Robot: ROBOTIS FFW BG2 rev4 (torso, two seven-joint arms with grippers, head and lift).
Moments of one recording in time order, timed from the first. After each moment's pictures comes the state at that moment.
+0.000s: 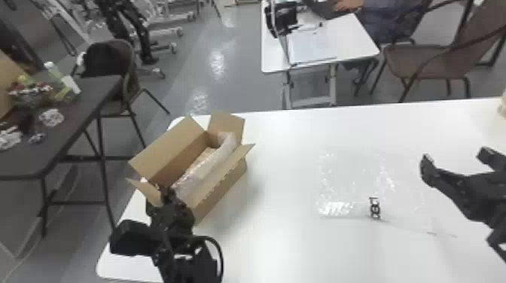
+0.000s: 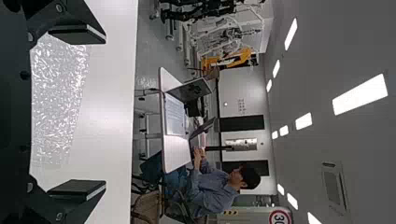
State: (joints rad) left arm 0.28 0.02 0.01 -1.61 0.47 -0.59 0.58; right arm 0.21 -0.08 0.01 -1.90 -0.14 0.18 0.25
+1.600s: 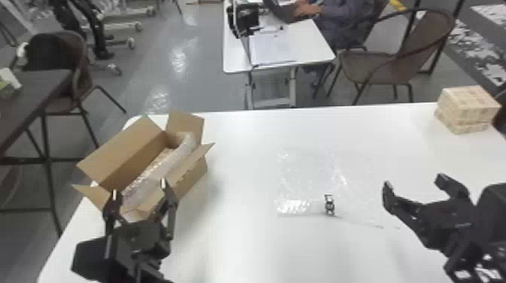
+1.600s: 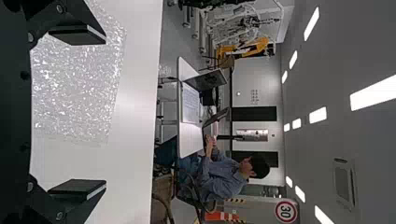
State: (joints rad) left arm 0.58 0.05 -0.02 -2.02 -0.02 -0.30 0.36; right arm 0.39 -0.08 -0.02 -2.03 -0.06 0.18 0.22
